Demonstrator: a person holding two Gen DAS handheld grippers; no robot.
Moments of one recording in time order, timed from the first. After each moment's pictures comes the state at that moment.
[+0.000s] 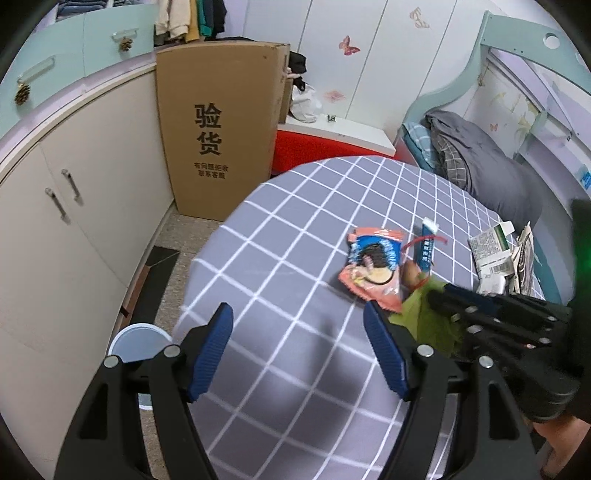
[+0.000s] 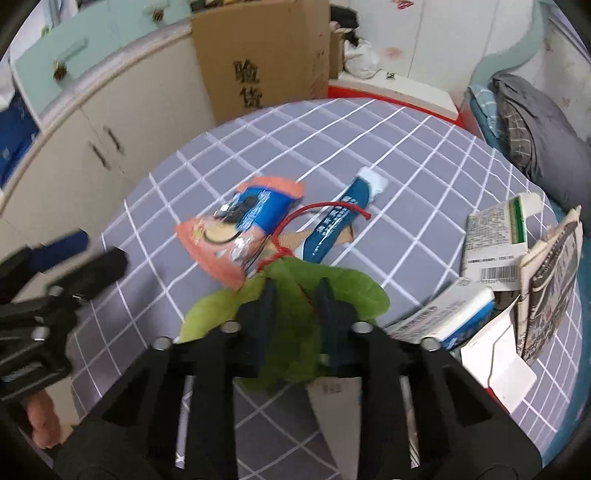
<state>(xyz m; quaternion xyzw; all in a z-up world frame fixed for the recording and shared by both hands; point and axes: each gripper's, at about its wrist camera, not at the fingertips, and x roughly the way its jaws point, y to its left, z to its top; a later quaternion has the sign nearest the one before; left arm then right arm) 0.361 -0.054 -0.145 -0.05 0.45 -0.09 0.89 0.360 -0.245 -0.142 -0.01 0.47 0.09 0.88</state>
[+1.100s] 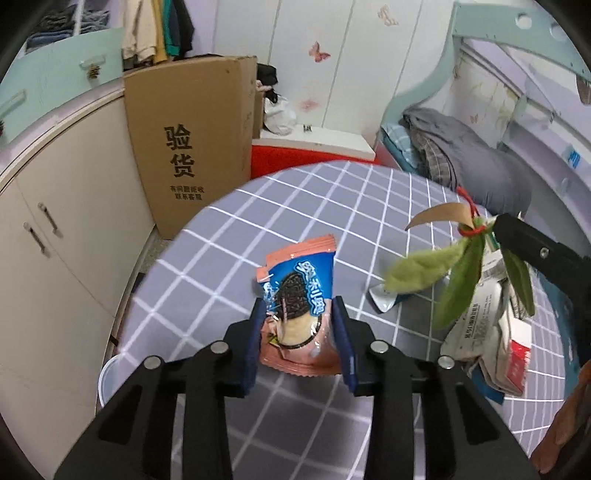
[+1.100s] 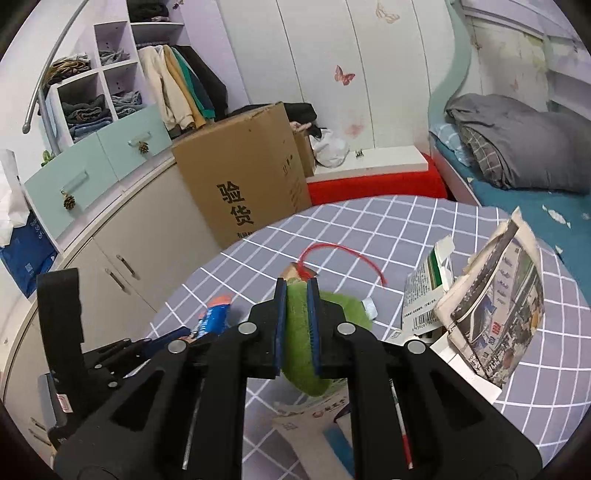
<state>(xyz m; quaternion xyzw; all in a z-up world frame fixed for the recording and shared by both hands) 0.374 -0.091 -0.145 -0.03 0.41 -0.11 0.90 0.327 -0.296 -0.087 0.12 0.30 0.07 0.94</state>
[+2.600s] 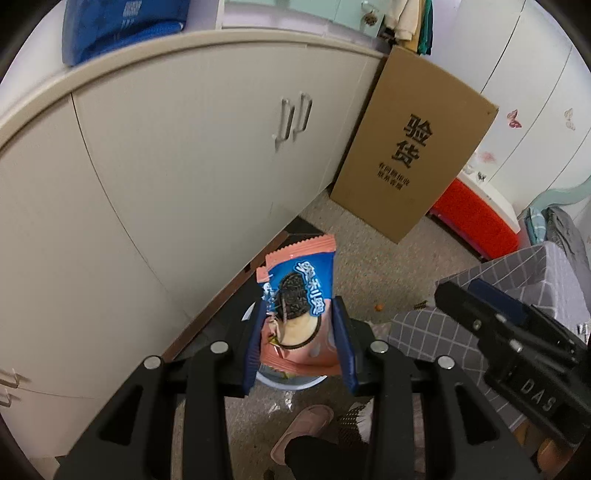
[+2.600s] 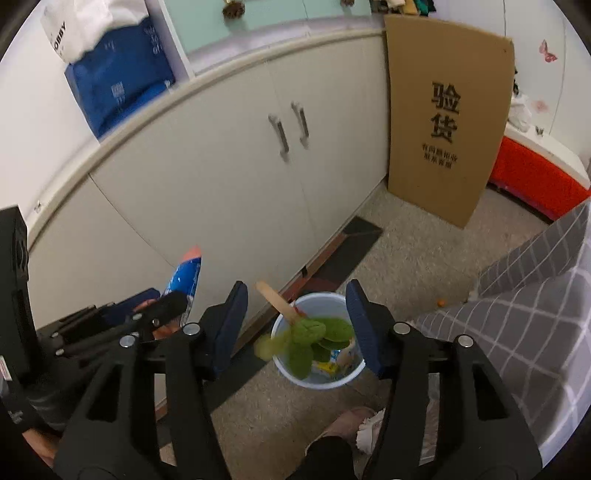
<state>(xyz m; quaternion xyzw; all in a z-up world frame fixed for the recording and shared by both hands) 0.287 0.308 -0.219 -0.18 0.45 0.14 0.87 0.339 0.124 -0.197 -0.03 0.45 0.30 0.84</state>
